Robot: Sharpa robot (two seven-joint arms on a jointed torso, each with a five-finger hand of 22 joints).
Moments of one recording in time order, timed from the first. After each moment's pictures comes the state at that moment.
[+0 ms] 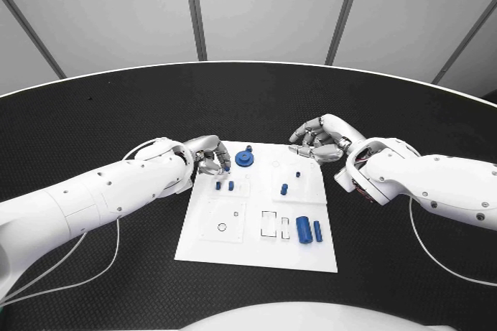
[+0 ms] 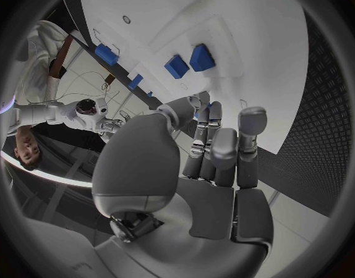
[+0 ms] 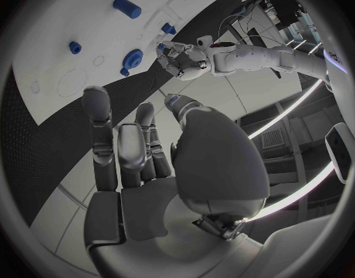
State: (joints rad) left arm 1.18 -0.51 -0.11 1.06 -1.25 -0.13 0.00; left_hand 1.31 -0.13 0.70 -0.12 0.13 1.02 0.14 0.32 0.37 1.12 0.07 0.39 0.14 1.36 0.00 1.45 0.69 0.16 1.24 0.08 1.20 0.78; right arm 1.19 -0.91 -0.09 1.54 -0.93 -0.52 0.08; right_hand 1.31 -0.23 0.38 0.27 0.36 0.89 0.13 0.33 0.35 1.15 0.04 0.78 0.82 1.47 -0.03 1.22 1.13 0.14 1.35 0.07 0.73 0.92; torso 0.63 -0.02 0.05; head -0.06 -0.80
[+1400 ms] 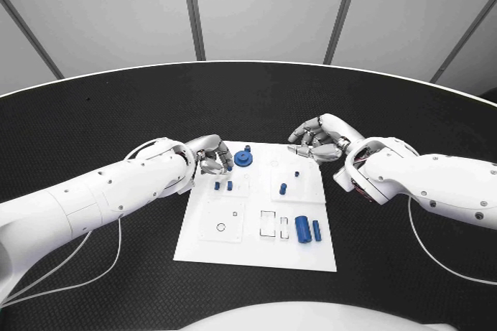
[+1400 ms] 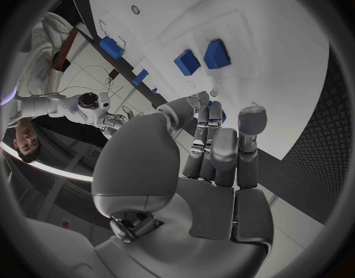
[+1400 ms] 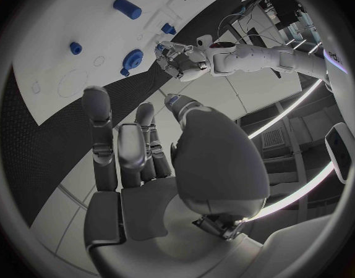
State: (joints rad) left arm 1.18 -0.49 -0.11 1.05 -1.20 -0.12 0.01; left_hand 1.31 -0.13 0.69 -0.12 0.13 1.02 0.14 0.31 0.38 1.12 0.07 0.38 0.14 1.36 0.00 1.45 0.73 0.16 1.24 0.08 1.20 0.76; right arm 1.19 -0.92 -0.09 1.54 -0.93 -0.52 0.08; right_hand 1.31 -0.23 0.38 0.27 0.36 0.89 0.13 0.33 0.35 1.15 0.04 0.78 0.82 1.47 -0.03 1.22 1.13 0.14 1.35 0.07 0.73 0.92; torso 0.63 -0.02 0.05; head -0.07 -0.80
